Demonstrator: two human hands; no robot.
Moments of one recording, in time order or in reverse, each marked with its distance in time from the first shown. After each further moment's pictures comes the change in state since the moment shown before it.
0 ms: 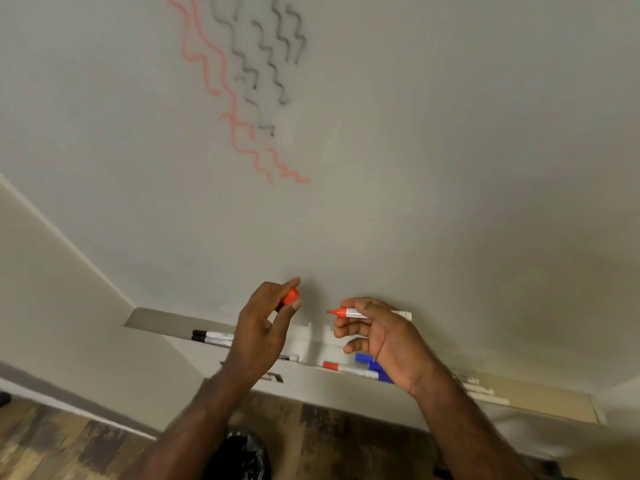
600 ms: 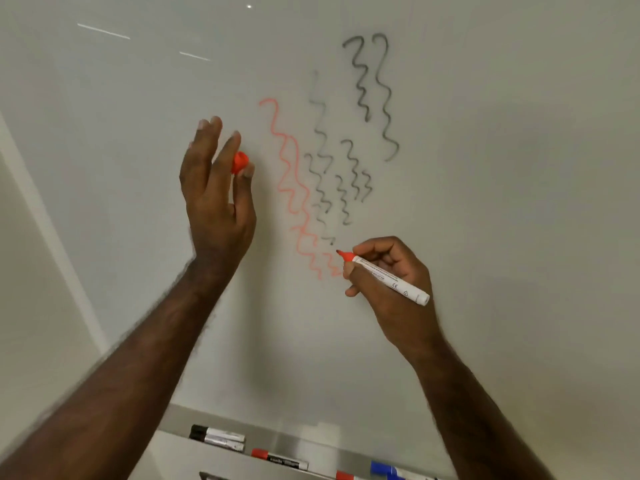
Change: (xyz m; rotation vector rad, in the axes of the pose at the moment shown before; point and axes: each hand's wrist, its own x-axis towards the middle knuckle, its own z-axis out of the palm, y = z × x) left_hand 0.201 0.081 -0.149 0.308 0.751 0.653; right_hand 0.000 -0.127 0.142 -0.507 0.106 -0.872
